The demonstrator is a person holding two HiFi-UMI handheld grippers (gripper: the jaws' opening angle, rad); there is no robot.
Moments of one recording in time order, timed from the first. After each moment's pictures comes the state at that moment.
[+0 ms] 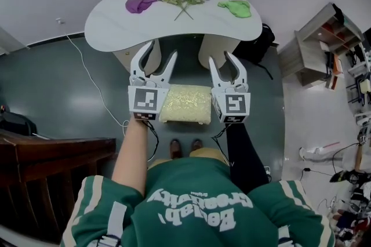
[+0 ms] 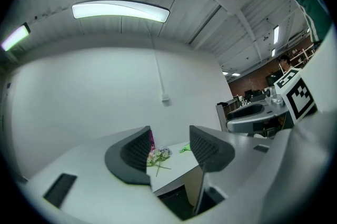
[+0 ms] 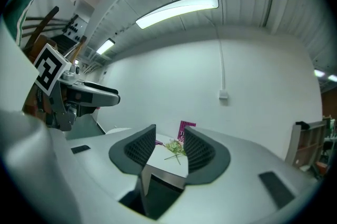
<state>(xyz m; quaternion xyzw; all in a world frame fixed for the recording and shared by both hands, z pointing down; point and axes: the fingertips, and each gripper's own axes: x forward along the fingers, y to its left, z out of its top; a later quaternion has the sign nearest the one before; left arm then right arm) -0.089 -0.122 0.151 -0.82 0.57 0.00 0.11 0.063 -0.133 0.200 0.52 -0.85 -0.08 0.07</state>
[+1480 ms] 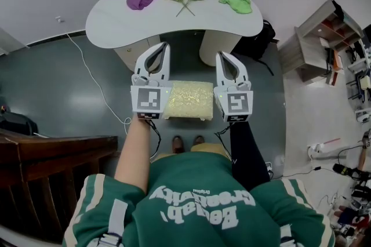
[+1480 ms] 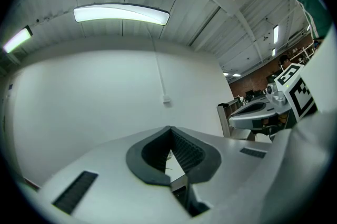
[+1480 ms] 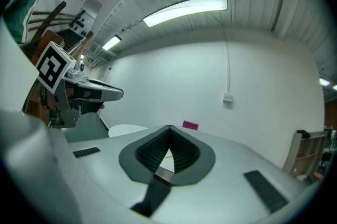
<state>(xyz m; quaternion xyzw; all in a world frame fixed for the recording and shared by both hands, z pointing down) -0.095 -0.109 0.149 -0.81 0.57 0.00 0.12 0.052 -0.116 0.194 0.50 -0.85 -0.10 0.09</state>
